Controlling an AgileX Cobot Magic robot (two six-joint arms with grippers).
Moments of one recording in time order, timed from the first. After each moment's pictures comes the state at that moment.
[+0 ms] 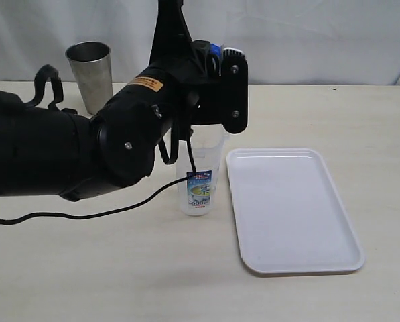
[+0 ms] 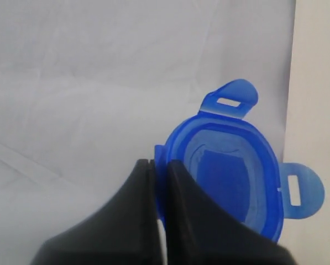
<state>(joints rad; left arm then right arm) -0.92 1.73 -1.01 -0.87 -0.73 2.11 0.05 0.00 0.00 -0.03 0.35 -0.01</state>
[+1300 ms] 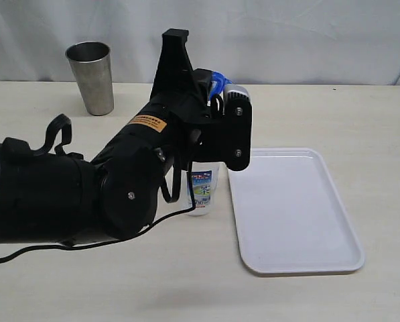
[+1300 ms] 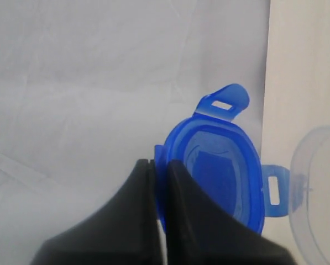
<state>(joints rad) -1.01 1.73 -0.91 -0.91 -0.82 2.10 0.05 0.00 0.00 -0.03 0.35 -0.01</state>
